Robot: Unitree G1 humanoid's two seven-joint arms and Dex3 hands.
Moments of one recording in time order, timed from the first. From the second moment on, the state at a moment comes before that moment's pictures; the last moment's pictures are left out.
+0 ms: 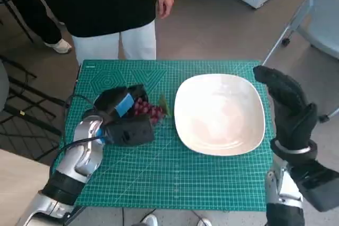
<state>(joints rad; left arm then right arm) -0.55 0.48 -0.35 0.23 0.66 0.27 -0.21 -0.46 -0.18 -0.17 0.41 0.31 -0.81 0.43</state>
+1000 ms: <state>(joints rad) -0.51 0.53 -0.27 -0.02 0.70 0.28 -0.23 -0.48 -0.18 -0.17 0.44 0.31 -0.82 0.43</state>
